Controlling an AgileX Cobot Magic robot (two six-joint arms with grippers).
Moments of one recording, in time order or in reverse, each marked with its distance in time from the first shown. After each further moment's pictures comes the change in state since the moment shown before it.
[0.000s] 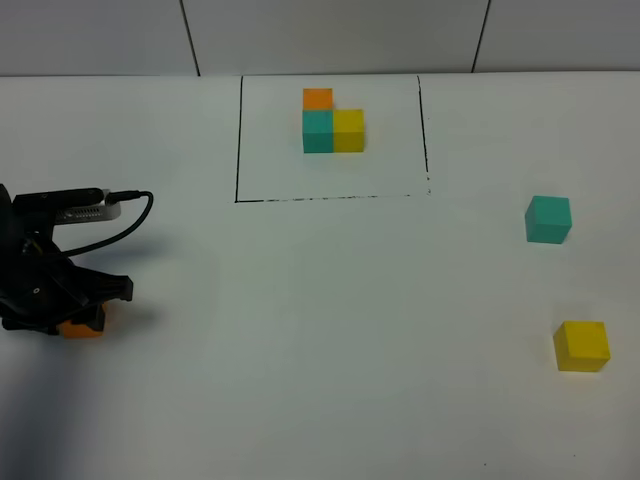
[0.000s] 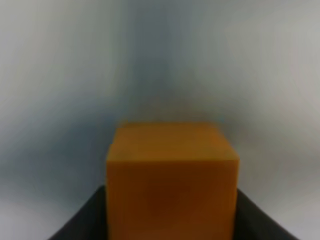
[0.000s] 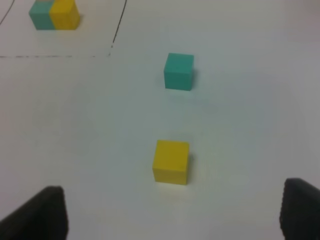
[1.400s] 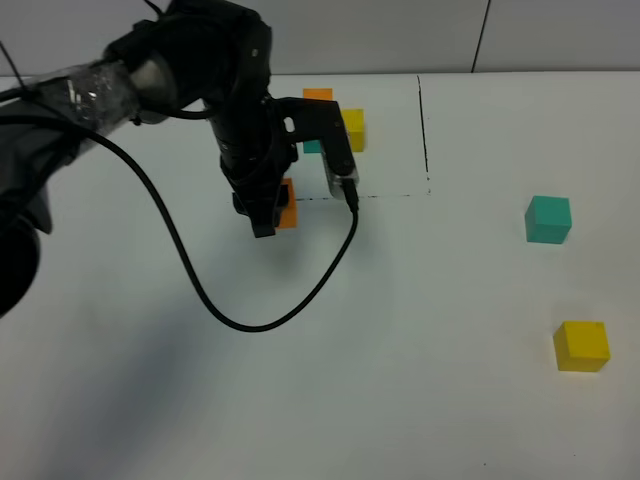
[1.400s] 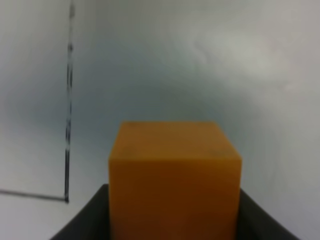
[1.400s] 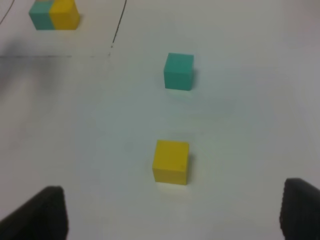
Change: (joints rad) left arm -0.448 0.482 -1.064 0.028 0.622 1.037; right arm 0.000 0.000 0.000 0.000 0.000 0.000
